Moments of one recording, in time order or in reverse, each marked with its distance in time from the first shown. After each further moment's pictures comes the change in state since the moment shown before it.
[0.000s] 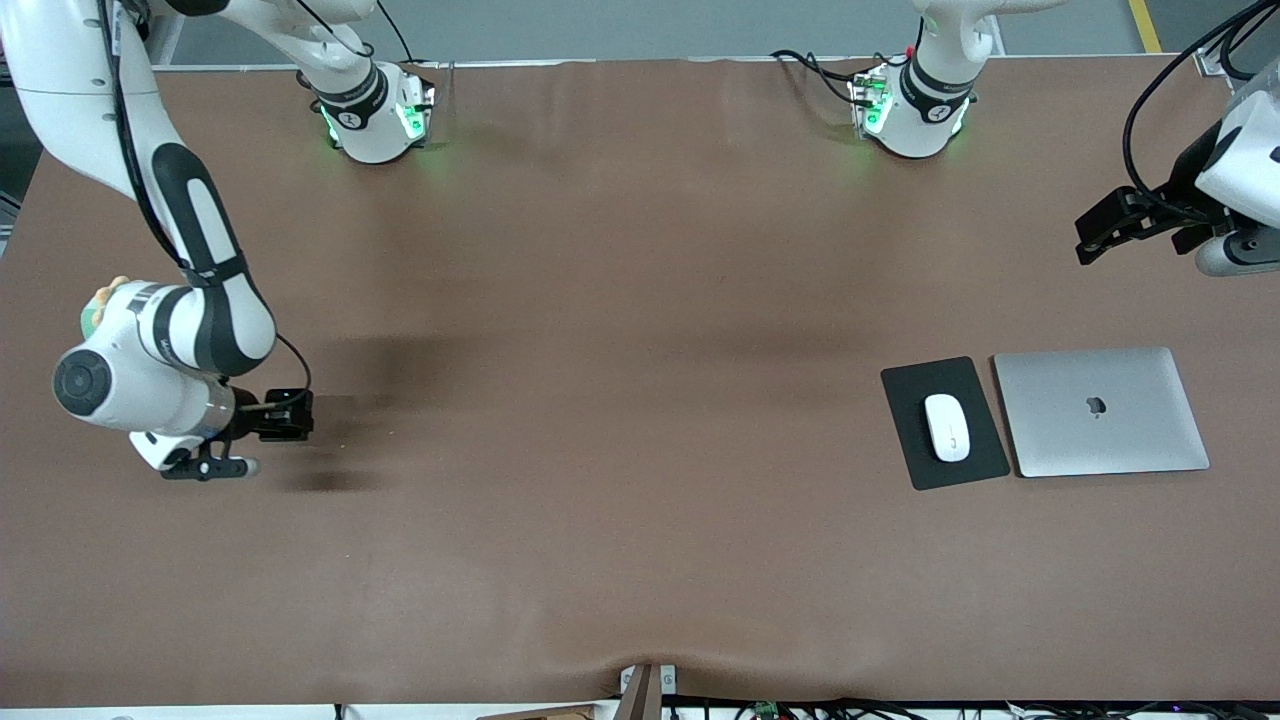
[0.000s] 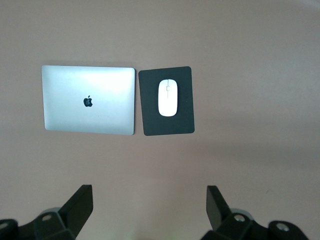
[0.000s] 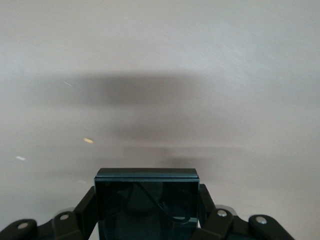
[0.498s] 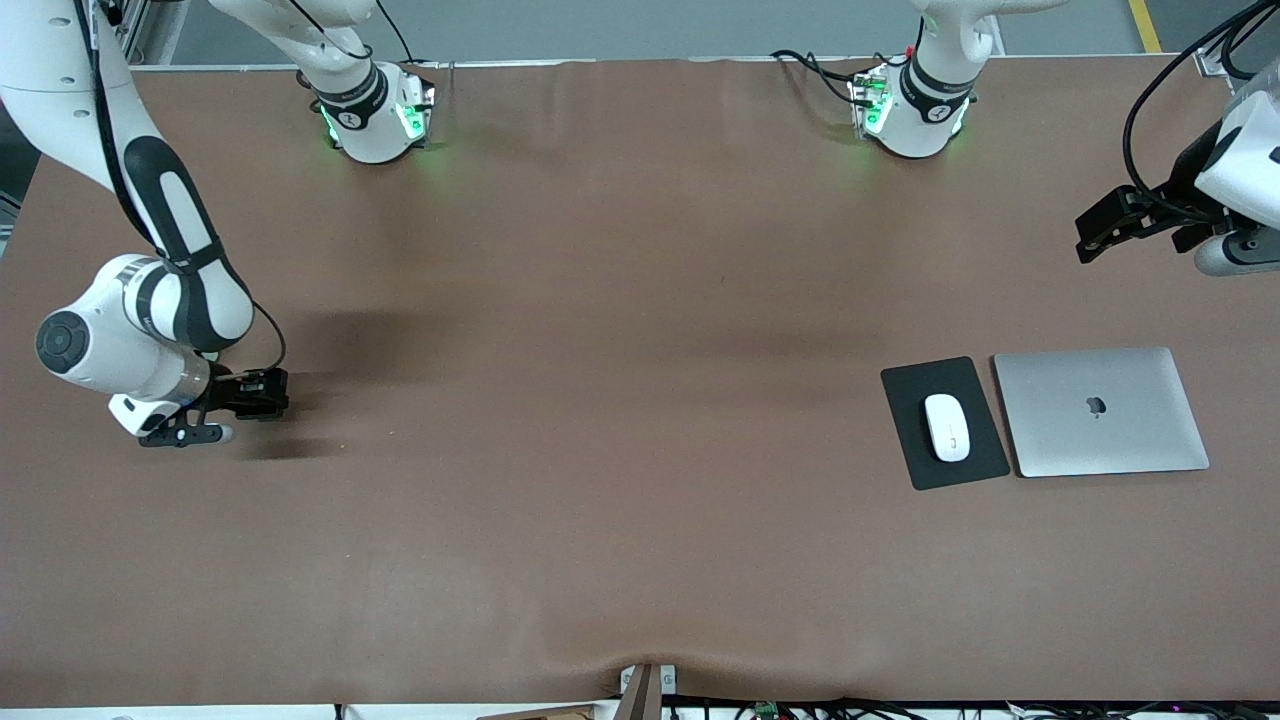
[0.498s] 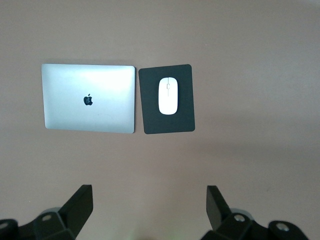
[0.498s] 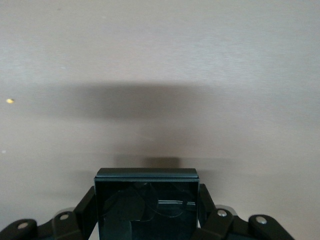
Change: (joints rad) left arm -0.003 0.000 0.001 0.000 0.000 -0.006 0.002; right arm -0.093 -0.027 0.000 -0.131 -0.003 0.131 -0.128
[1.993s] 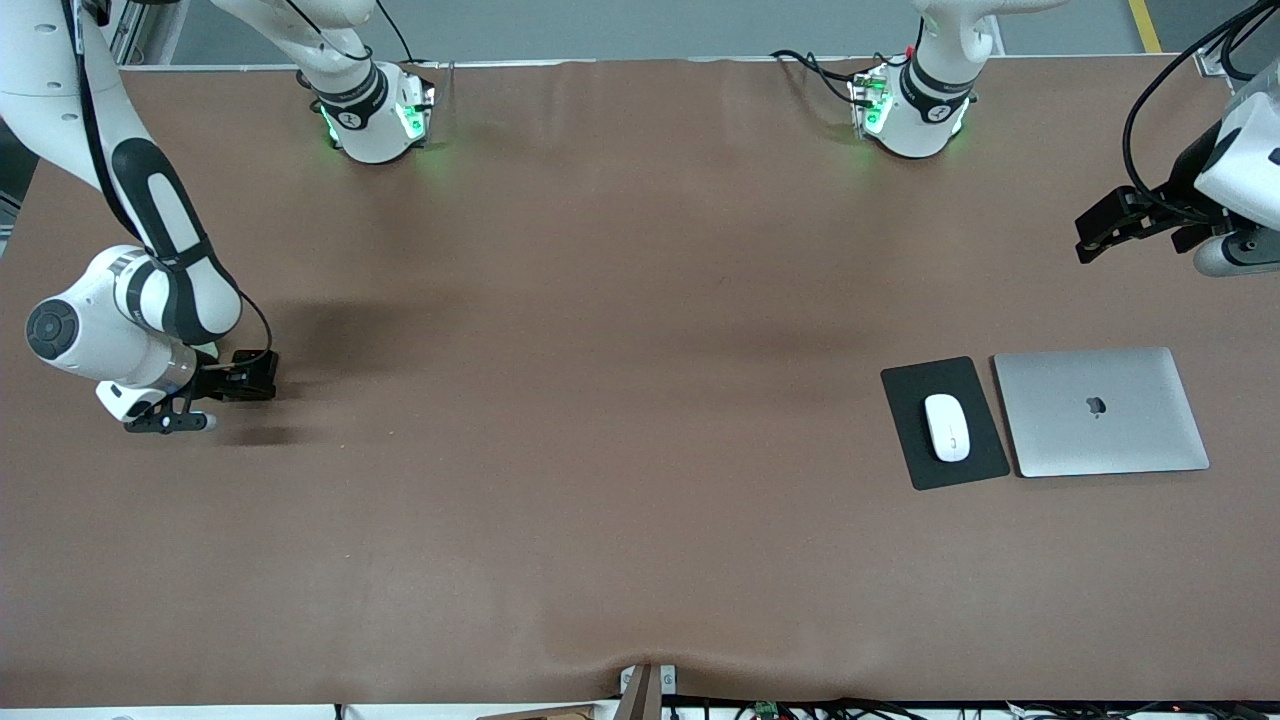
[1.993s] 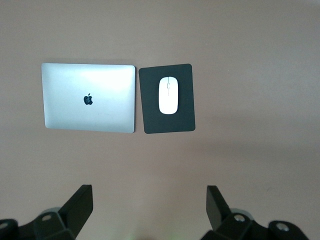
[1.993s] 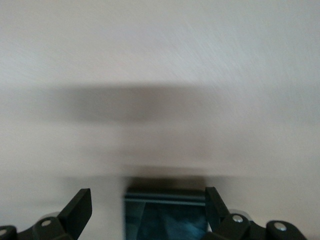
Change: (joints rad) left arm 0.001 0.000 0.000 -0.002 0.000 0.000 0.000; right arm 0.003 -0.011 -0.017 -0.035 -0.016 0.037 -0.001
